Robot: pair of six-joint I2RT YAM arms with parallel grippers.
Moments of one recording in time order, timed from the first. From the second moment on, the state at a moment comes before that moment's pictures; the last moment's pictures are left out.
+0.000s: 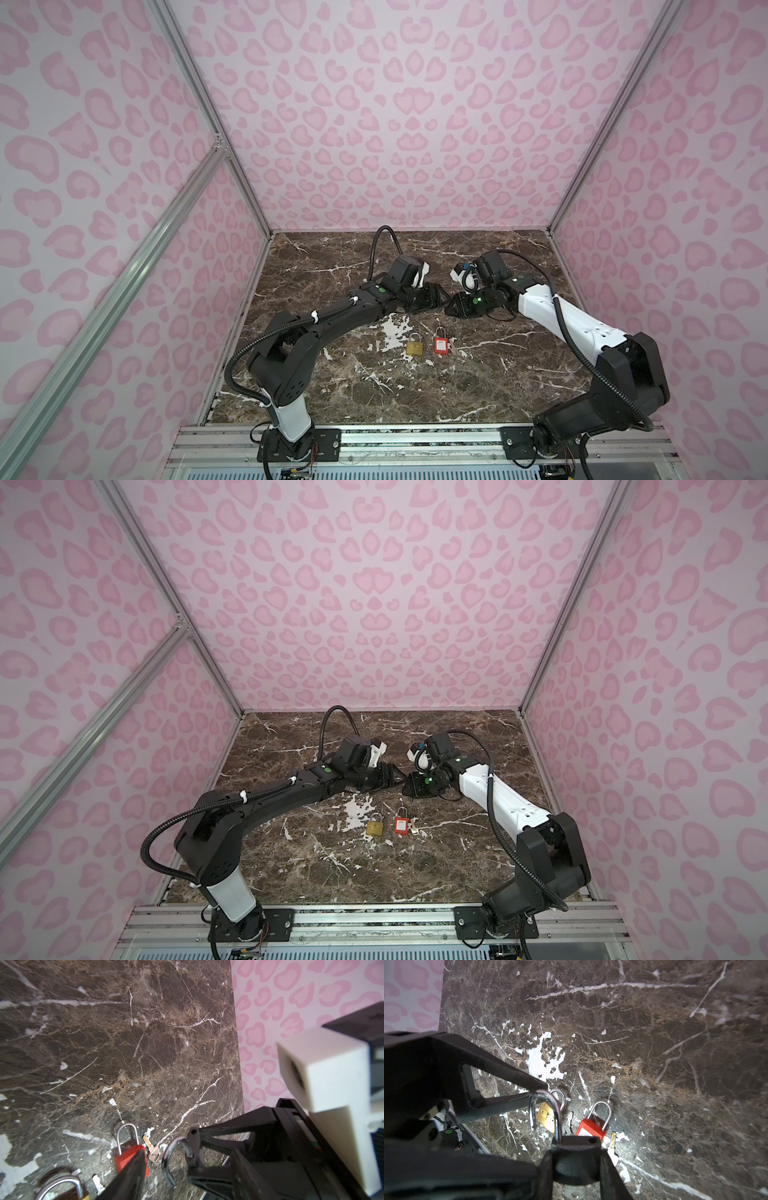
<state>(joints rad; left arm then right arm) -0.73 1.76 1.25 -0.20 0.44 -0.84 0.42 1.51 1.14 -0.72 -0.43 0.24</state>
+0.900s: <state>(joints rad) -0.73 1.74 1.25 -0.20 0.44 -0.84 0.46 1.50 1.16 -0.70 -0.49 0.19</state>
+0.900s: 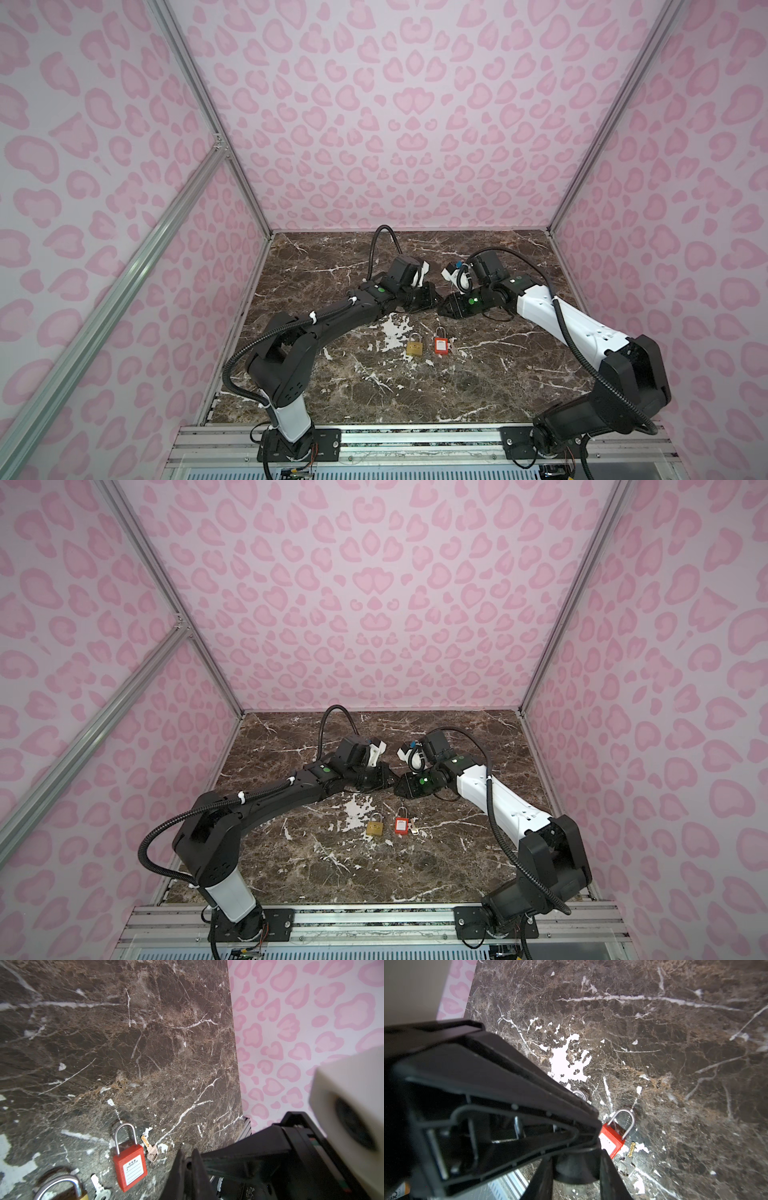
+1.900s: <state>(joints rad) -0.68 1.61 1.25 -0.07 0.42 -0.94 0.35 1.13 0.87 -0.29 -0.60 0.23</state>
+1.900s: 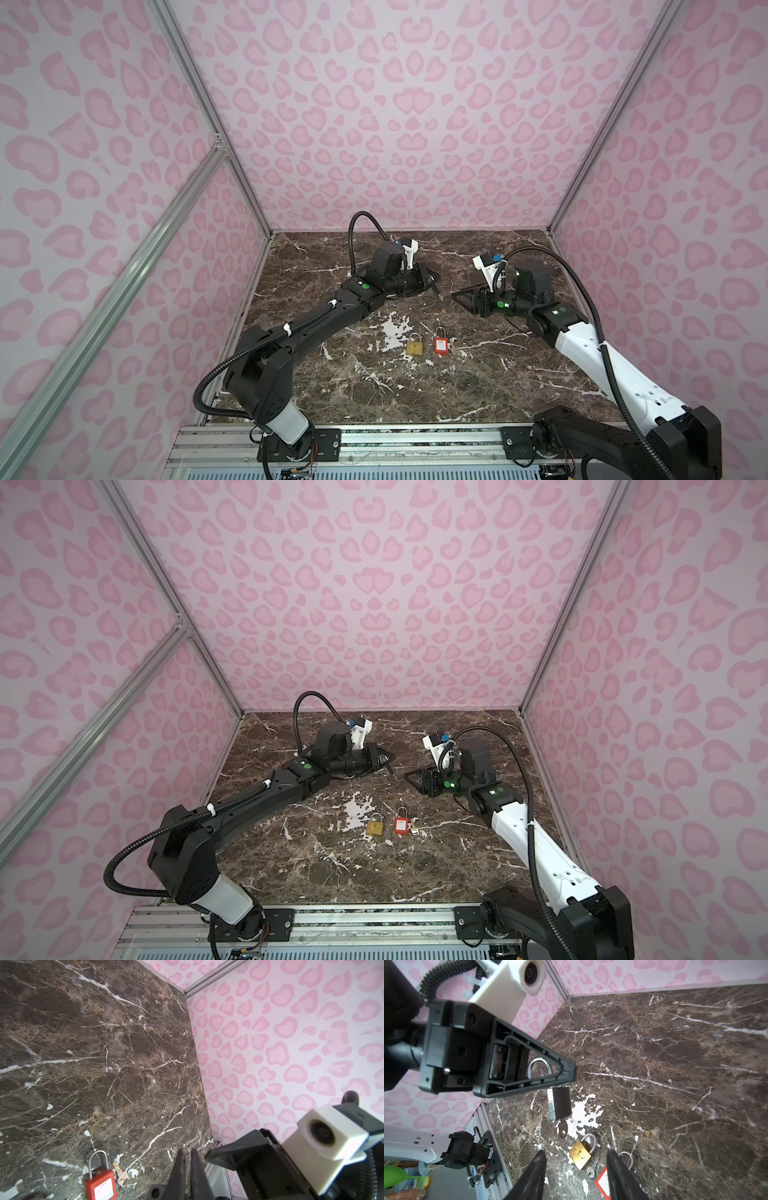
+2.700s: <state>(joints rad) -0.68 1.61 1.26 -0.07 0.44 -0.95 0.49 1.24 0.88 -0.08 -0.43 0.09</state>
